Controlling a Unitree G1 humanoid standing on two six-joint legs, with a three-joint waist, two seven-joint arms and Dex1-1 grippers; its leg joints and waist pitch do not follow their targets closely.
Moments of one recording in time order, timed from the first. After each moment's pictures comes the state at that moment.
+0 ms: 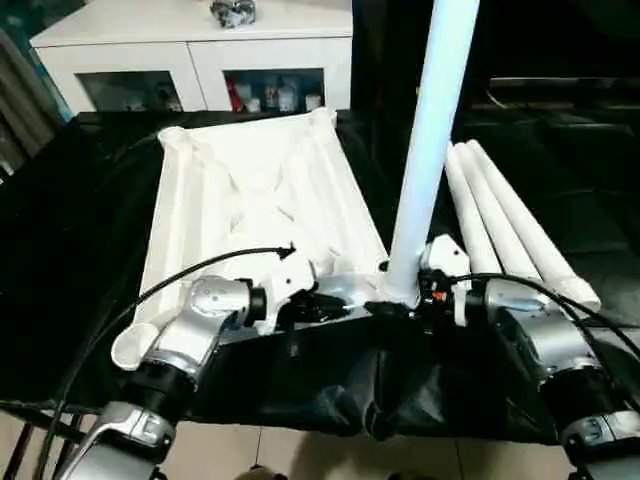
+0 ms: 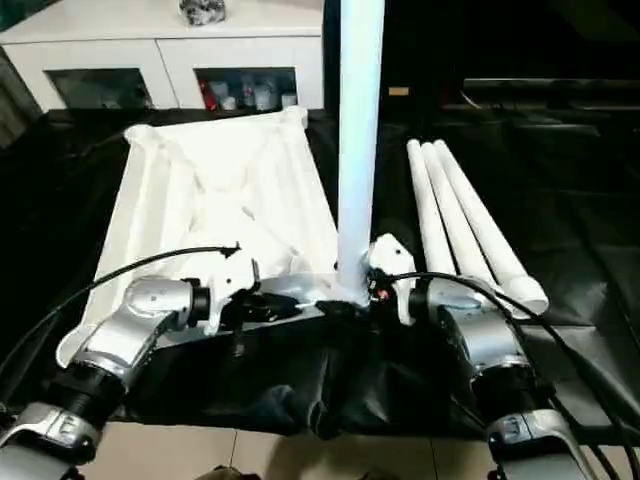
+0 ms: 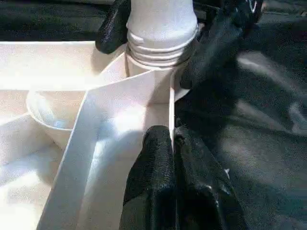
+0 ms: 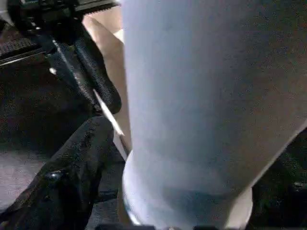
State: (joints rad) left arm -0.48 0.27 -0.27 0.51 -0.03 0.00 -1.12; right arm -0.44 -0.39 0.15 0.52 0.13 0.04 1.13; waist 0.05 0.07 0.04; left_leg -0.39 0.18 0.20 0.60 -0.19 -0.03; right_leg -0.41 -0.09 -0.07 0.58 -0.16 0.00
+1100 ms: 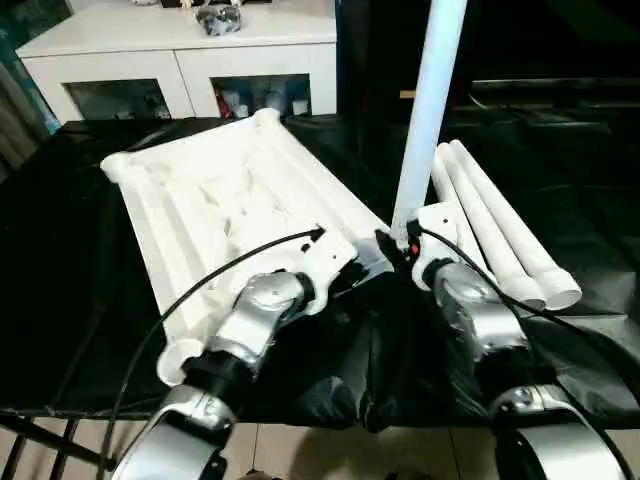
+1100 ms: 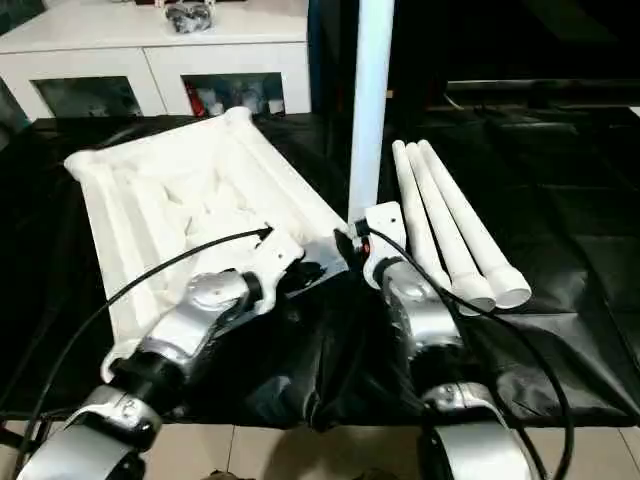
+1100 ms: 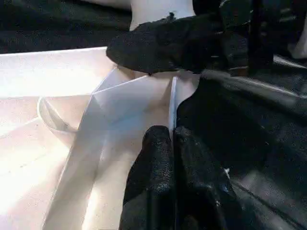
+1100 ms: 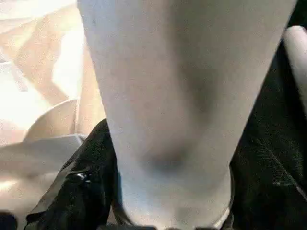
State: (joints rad) left arm -0.59 0.02 -0.24 0.66 0.11 0.10 -0.59; right arm -0.59 -0.09 -0.02 0.76 0.04 0.06 0.25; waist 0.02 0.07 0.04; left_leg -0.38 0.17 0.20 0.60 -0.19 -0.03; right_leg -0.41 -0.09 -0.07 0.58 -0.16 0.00
